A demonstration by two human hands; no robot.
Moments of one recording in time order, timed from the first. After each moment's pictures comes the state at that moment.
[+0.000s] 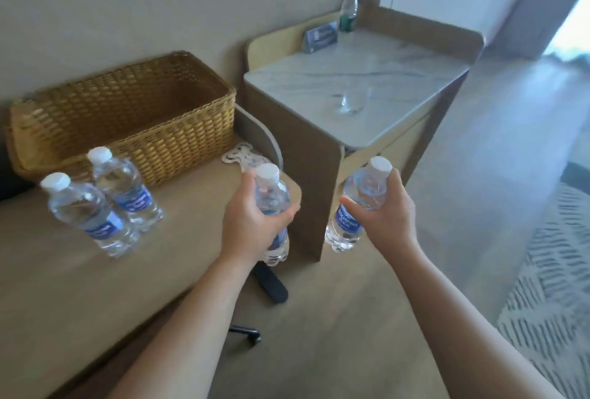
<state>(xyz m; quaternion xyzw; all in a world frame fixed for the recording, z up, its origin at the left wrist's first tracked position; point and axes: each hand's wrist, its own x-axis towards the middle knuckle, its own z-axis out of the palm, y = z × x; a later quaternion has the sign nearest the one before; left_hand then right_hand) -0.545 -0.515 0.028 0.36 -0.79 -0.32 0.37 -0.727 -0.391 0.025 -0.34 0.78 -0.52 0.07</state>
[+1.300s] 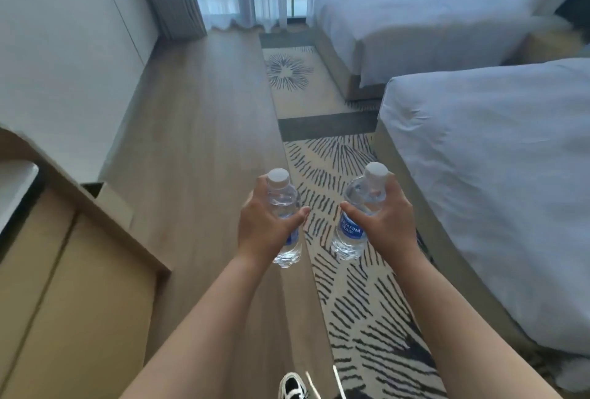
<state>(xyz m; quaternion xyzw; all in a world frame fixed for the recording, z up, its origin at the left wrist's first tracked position) -1.407 -0.213 -0.011 -0.03 -0.85 -0.52 0.12 -1.393 -0.004 0.001 0.05 0.88 -0.45 -0.16</state>
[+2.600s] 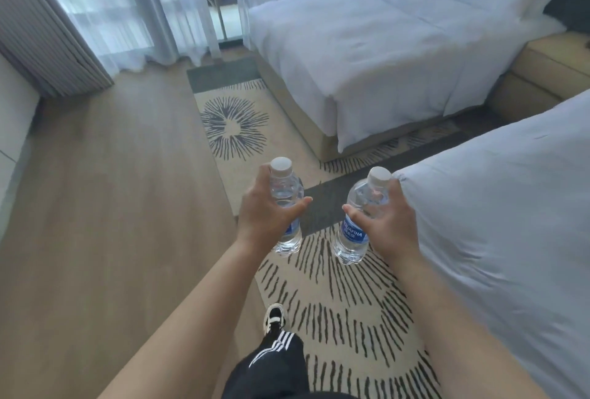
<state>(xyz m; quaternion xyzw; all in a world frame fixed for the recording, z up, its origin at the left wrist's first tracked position) -2.343 -0.052 -0.026 -0.16 -0.85 -0.50 0.06 -2.263 0.151 -0.044 0.15 0.85 -0.45 -0.20</state>
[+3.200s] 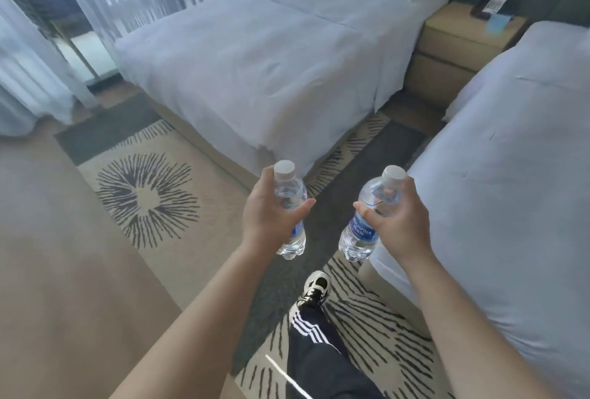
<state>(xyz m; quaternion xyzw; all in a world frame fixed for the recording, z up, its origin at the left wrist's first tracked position) -2.702 0.170 -0.035 -0.27 -0.81 -0.51 -0.10 -2.545 0.322 -0.041 0.37 0.78 -0.41 -0.30</state>
